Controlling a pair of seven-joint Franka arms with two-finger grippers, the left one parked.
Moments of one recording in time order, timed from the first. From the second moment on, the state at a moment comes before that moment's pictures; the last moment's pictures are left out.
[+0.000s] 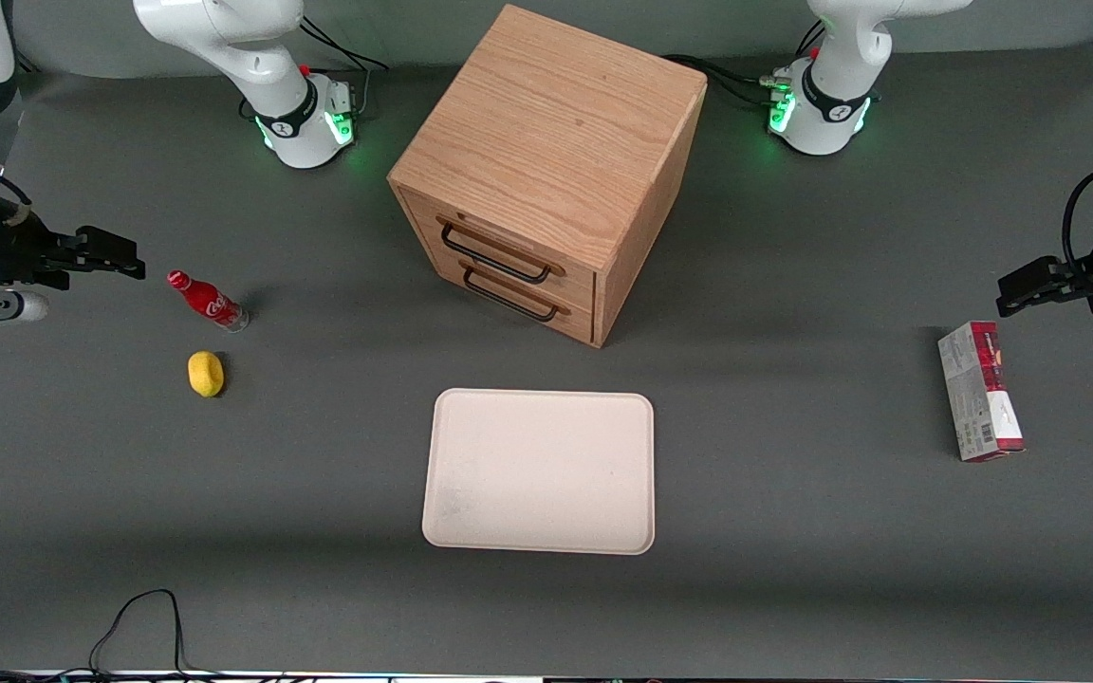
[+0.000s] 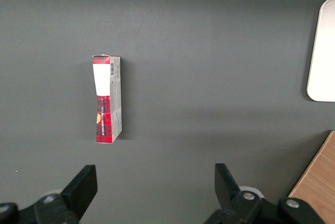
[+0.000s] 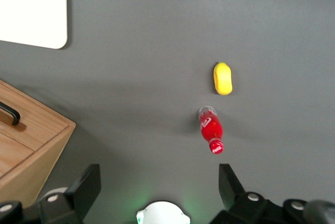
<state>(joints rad) 0.04 0.05 -0.06 -1.56 0.02 1.43 -0.11</state>
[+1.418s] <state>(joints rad) 0.03 -0.29 -0.23 -2.20 -0.08 1.76 -0.21</state>
